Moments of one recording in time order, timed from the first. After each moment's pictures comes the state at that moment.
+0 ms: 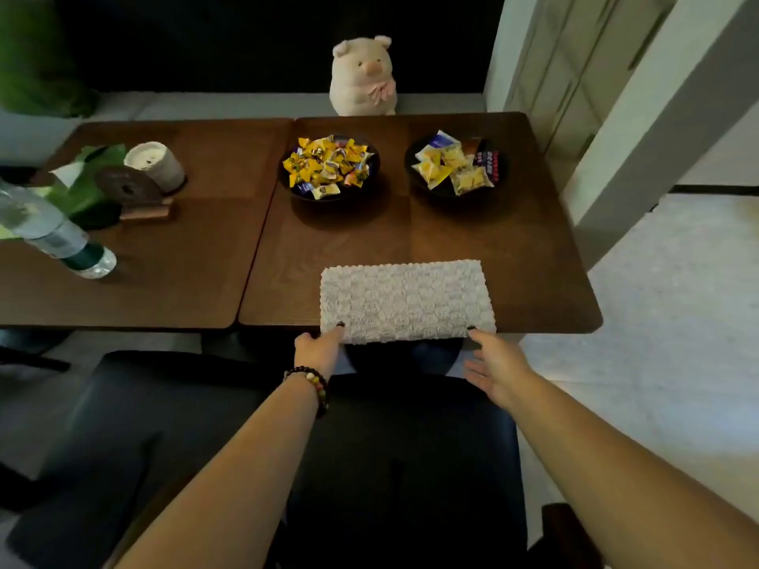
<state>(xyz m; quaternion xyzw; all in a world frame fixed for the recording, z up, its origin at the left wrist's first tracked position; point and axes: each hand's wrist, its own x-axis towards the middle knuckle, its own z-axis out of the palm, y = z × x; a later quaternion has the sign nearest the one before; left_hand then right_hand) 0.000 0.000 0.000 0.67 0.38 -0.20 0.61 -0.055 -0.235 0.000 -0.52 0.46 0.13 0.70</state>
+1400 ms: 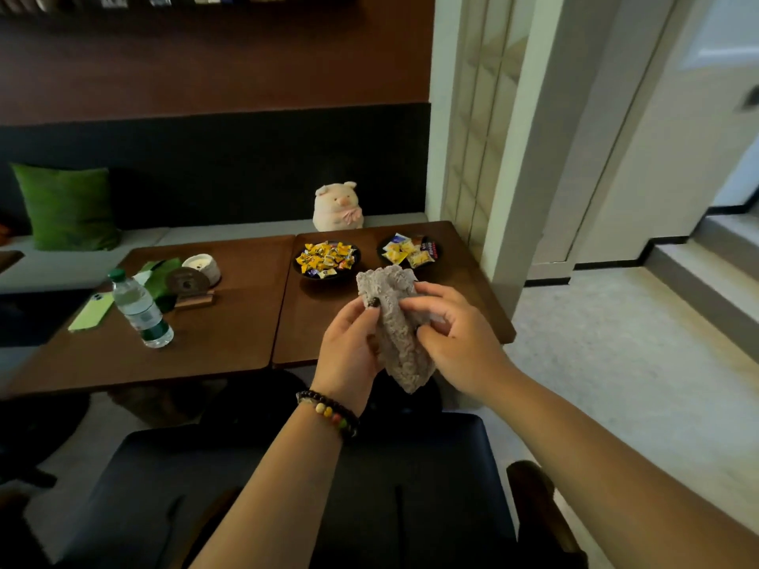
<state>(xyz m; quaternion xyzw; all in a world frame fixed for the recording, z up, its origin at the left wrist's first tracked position) -0.196 0.000 0.242 0.53 -0.04 -0.16 0.83 -0.240 -0.137 0.260 -0.86 0.00 -0.13 0.50</state>
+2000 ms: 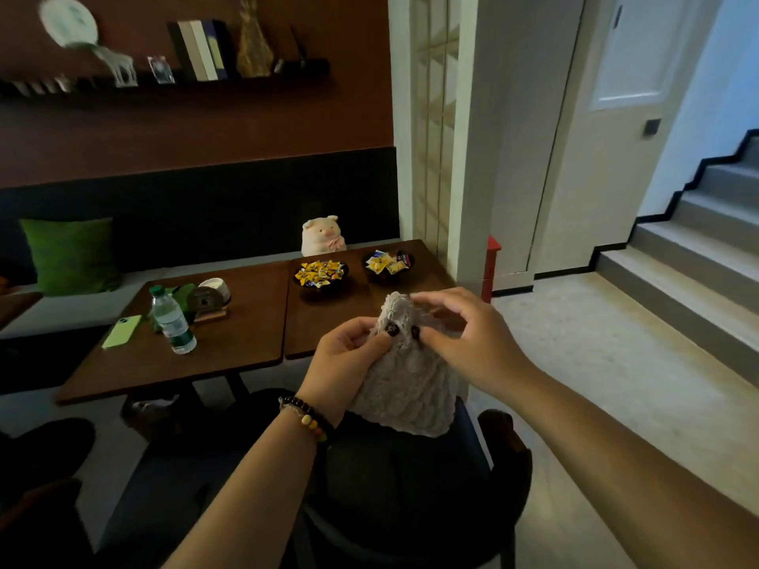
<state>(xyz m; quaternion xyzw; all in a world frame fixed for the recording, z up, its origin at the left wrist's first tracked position) -0.371 0.086 0.302 0.64 -0.19 -0.20 0.72 -0.442 -0.085 0.322 -0.87 -0.01 -0.24 0.43</state>
